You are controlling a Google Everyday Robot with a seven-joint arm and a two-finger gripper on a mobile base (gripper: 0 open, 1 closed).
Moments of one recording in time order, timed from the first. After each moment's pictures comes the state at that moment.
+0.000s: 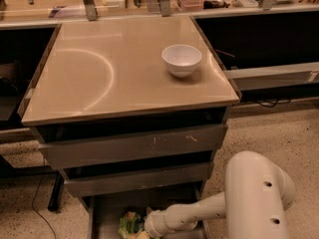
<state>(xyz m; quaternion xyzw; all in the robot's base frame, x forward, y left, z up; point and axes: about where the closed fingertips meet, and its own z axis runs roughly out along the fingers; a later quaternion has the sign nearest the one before) 0.428 0.091 0.209 -0.47 0.80 0.29 0.23</state>
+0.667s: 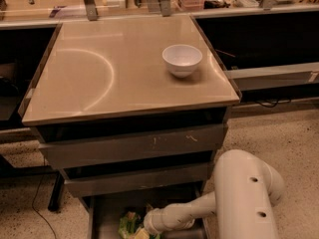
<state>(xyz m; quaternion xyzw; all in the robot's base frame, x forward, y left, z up) 0.450 0.093 0.190 -0.48 0.80 0.26 0.25</state>
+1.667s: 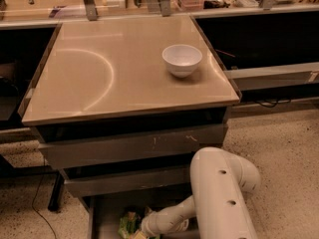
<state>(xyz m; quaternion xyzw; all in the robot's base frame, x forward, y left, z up) 0.452 0.101 0.144 -0.49 0.81 0.23 0.24</state>
